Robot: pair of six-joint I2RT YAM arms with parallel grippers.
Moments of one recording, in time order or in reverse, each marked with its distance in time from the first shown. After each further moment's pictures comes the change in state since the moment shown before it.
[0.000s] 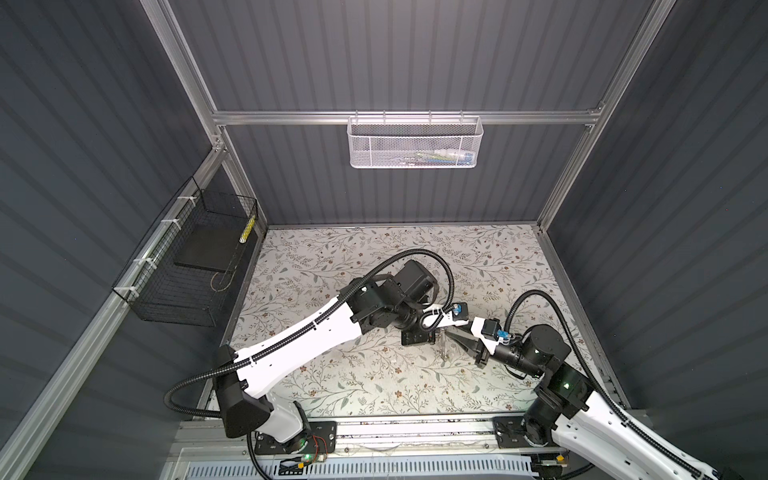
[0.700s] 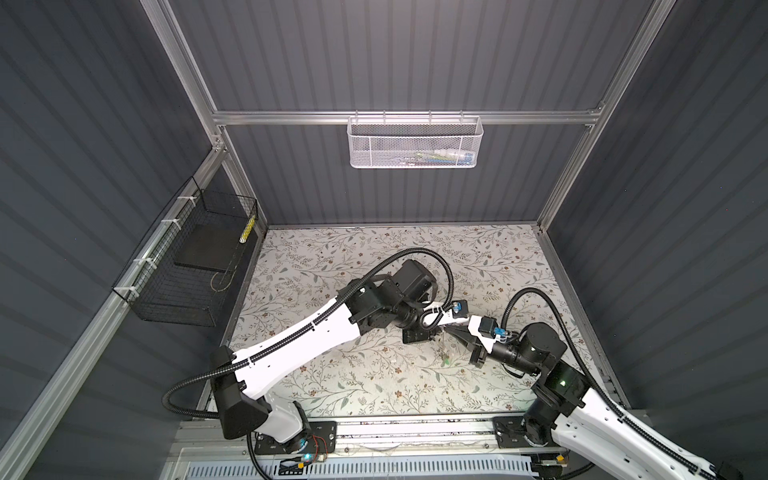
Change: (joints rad) left arm 0.006 -0.039 -0.055 0.082 -0.014 -0.009; right arm 0.001 0.018 -0.003 0.027 -0.013 0.024
